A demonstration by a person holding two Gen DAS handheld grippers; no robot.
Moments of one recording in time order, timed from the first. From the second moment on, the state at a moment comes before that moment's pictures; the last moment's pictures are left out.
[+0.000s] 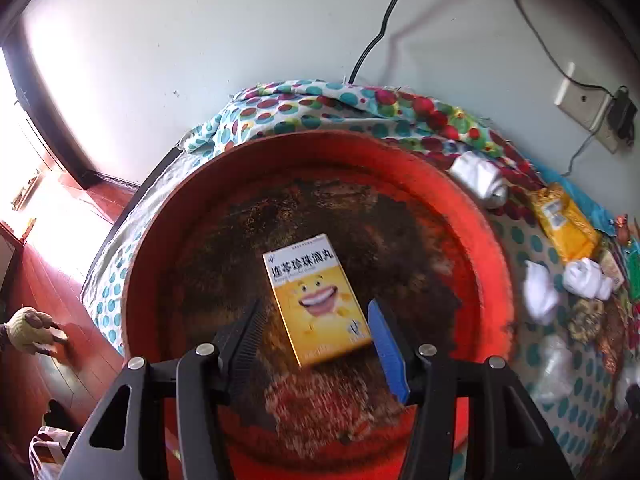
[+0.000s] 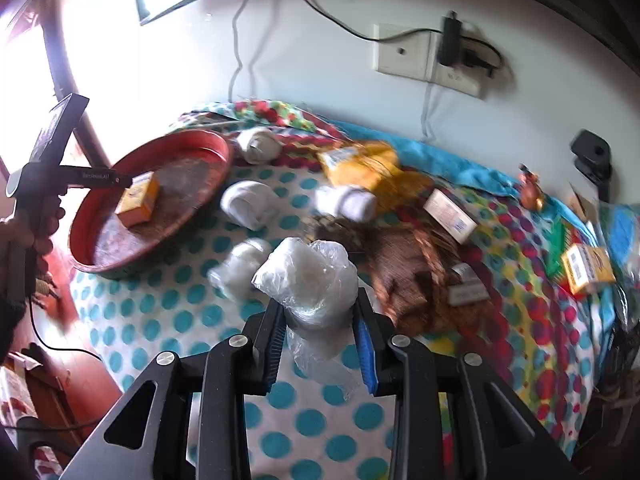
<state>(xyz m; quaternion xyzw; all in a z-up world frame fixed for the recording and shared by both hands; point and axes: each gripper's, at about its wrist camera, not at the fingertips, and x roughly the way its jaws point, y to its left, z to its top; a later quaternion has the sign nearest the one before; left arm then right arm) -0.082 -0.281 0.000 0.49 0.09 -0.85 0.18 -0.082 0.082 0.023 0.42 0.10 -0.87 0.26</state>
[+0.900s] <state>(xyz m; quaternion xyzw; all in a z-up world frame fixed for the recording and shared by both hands) 0.069 -0.257 0.051 0.47 0.09 -0.86 0.18 -0.123 -0.152 0.042 0.42 0.19 -0.80 0.39</state>
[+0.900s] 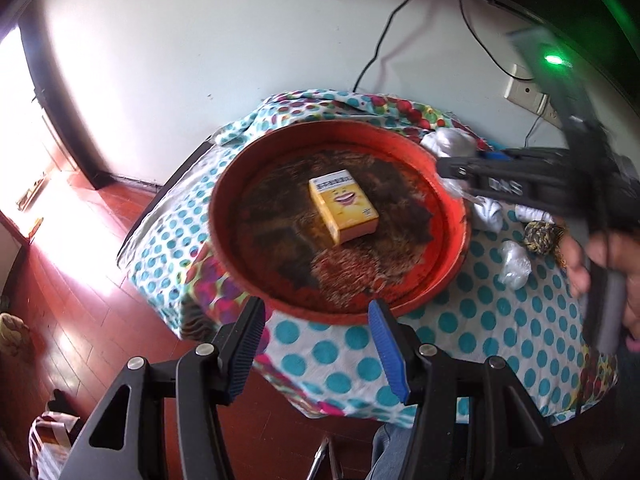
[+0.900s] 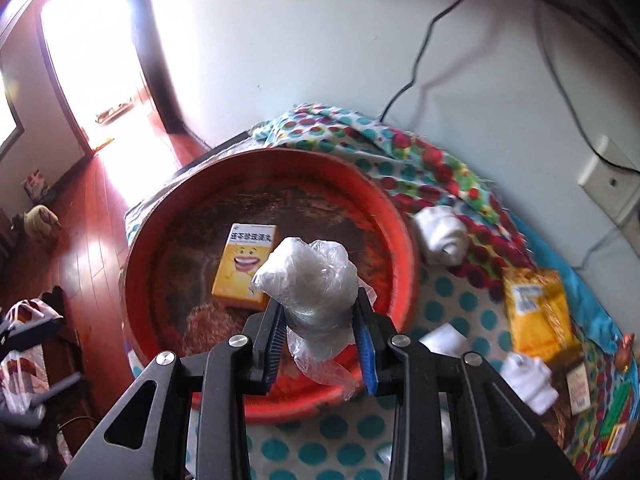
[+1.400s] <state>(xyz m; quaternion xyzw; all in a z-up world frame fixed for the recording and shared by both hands) 0.084 -0.279 0.051 0.47 0.11 -0.86 0.19 -0.158 -0.220 -0.014 0.48 0.23 -0.77 0.35</state>
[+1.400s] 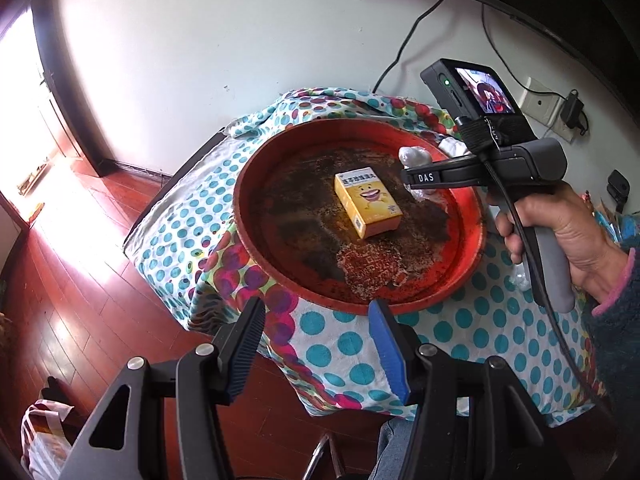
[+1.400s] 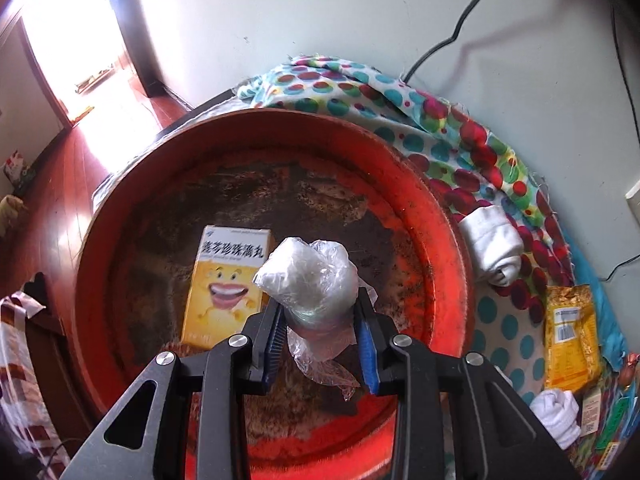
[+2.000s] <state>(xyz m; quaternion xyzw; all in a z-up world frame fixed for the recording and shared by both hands) 0.061 -0.265 0.048 0.46 0.10 -0.86 0.18 -0.134 -0.169 0.022 0.40 0.24 -0.81 0.35</state>
